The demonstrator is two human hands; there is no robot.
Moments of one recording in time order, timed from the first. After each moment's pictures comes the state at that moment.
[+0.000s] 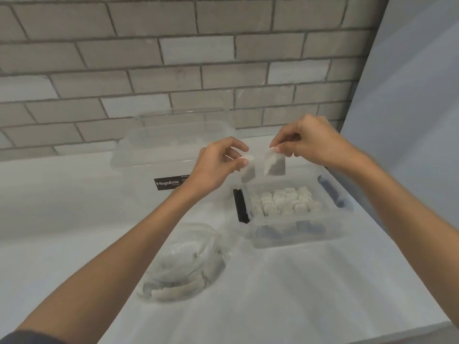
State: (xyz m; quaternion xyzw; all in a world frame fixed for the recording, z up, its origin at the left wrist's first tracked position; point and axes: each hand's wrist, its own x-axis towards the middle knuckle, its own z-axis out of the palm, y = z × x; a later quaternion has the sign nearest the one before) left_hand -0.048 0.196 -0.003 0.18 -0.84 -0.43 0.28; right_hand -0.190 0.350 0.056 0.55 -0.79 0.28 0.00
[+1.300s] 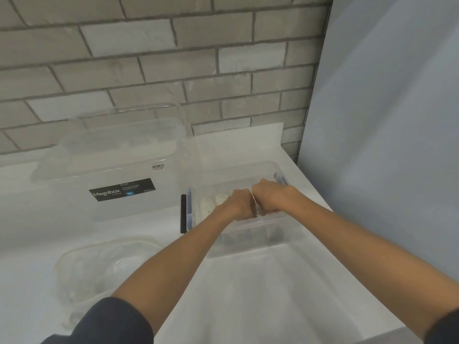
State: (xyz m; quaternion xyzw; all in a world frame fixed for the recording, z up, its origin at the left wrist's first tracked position) left_hand -0.214 0.276 -0.115 0.26 -0.93 -0.24 -0.10; right_hand -0.272 0.358 -0.066 0.48 -0.85 -0.10 -0.19
